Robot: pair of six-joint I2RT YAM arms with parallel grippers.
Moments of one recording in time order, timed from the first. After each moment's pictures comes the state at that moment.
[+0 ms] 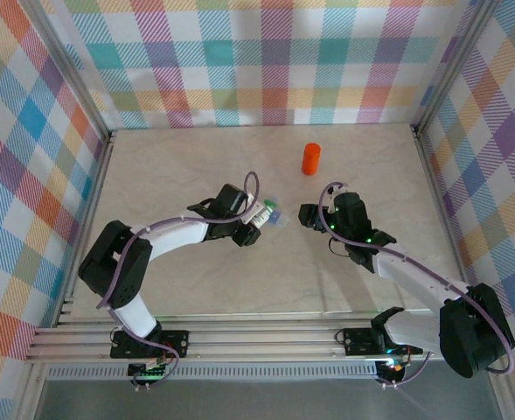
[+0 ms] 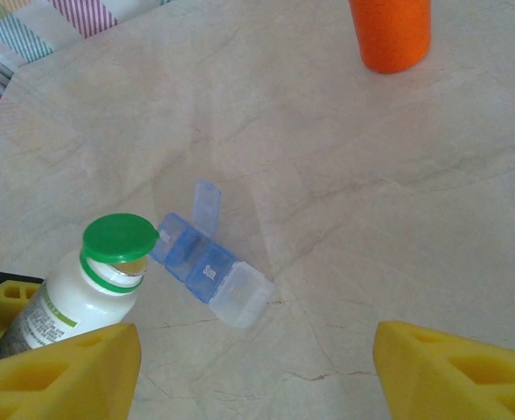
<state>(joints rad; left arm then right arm) -0.62 1.69 1.01 -0.30 0.12 0.12 0.50 1.16 0.62 -0.01 0.01 0.52</state>
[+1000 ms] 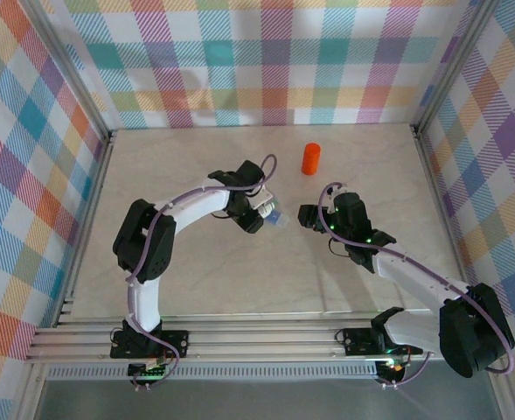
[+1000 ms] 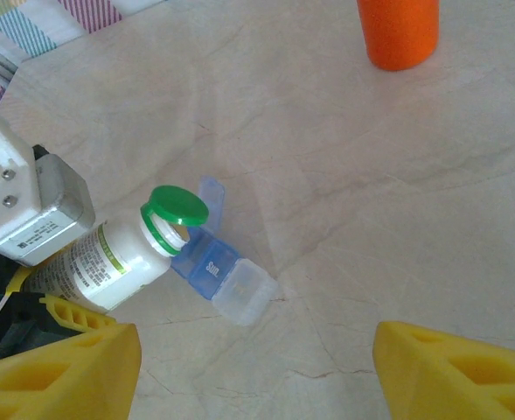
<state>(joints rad) -0.61 1.96 1.50 -0.83 0.06 0.20 0.50 1.16 0.62 -0.01 -0.01 0.52</state>
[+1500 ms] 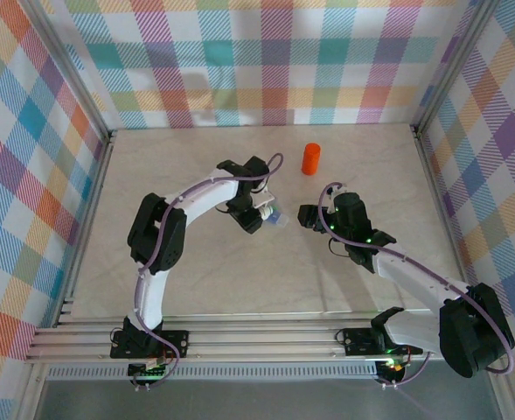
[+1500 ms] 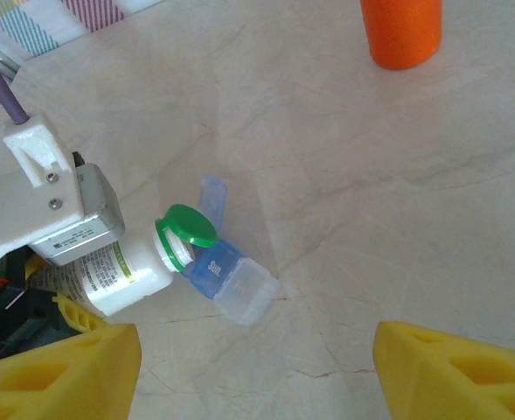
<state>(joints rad) -0.61 2.09 1.71 -1.09 0.03 0.25 0.50 1.16 0.62 -0.01 -0.01 0.52</state>
